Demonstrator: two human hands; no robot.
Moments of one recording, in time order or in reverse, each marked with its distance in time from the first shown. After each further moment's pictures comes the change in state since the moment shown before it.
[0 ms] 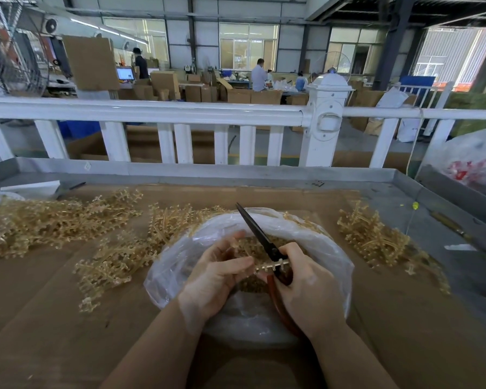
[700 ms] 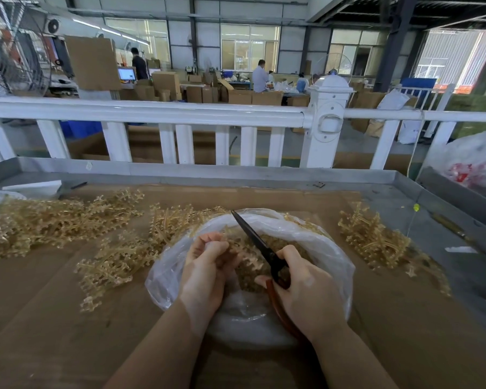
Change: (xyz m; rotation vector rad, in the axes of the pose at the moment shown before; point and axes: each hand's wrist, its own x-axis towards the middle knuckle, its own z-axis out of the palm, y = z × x) left_hand 0.005 0.001 0.005 -0.078 0.330 0.218; right_hand 0.000 -0.004 -0.005 -0.037 -0.067 -0.019
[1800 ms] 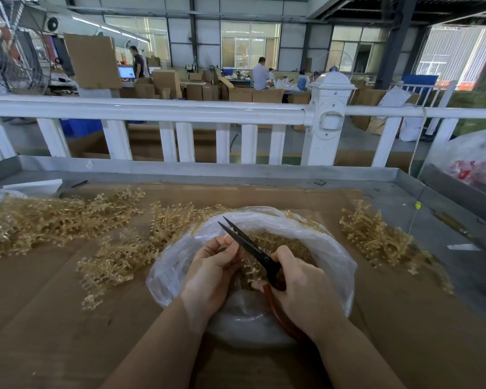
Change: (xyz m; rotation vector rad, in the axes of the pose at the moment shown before) left_hand -0.003 -0.001 0.001 0.031 -0.117 -0.113; right_hand 0.003 -0.002 -0.001 0.018 -0.161 -0.043
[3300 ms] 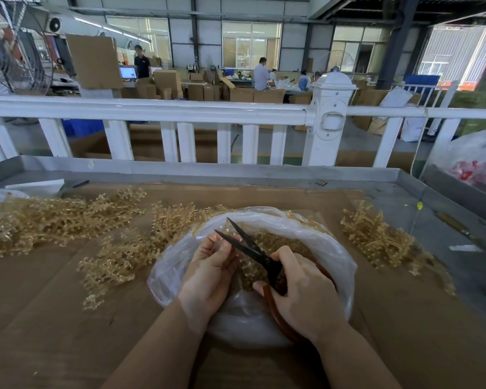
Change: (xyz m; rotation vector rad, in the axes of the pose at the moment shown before) left_hand 0.004 -0.003 -0.006 -0.038 0.018 0.053; right_hand -0.004 -0.001 0.002 -0.008 -0.010 0.070
